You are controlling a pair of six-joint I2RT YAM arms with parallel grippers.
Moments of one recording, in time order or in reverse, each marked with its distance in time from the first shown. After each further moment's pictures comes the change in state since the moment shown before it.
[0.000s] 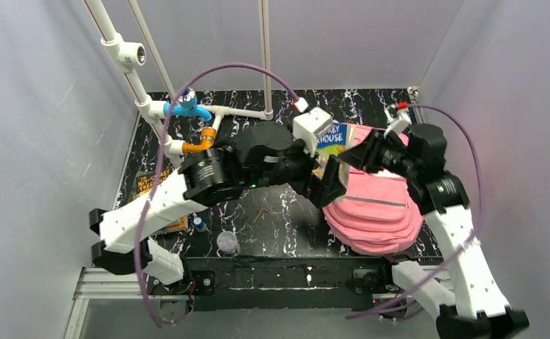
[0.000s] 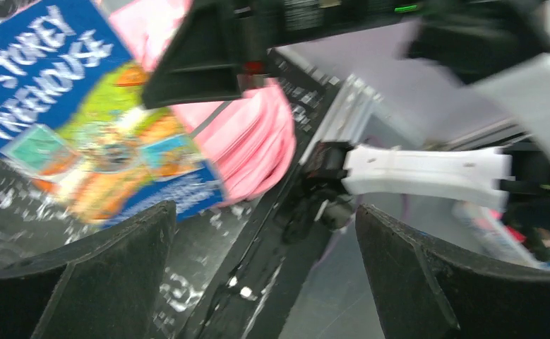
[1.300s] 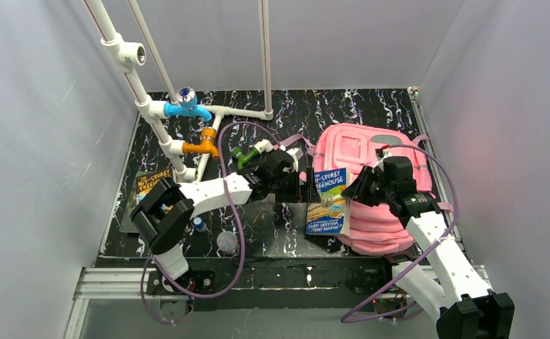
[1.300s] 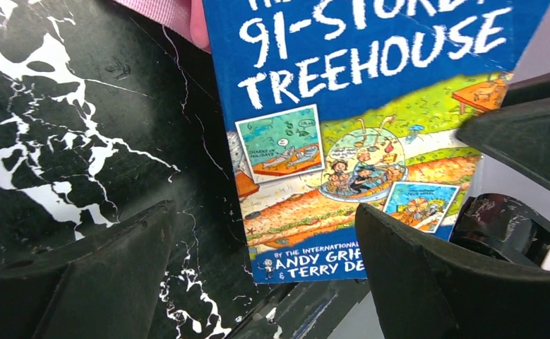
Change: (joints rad) left arm 0.355 0.235 -0.847 0.692 0.283 -0.379; right arm 0.000 -0.083 -0.439 -0.031 0.246 0.040
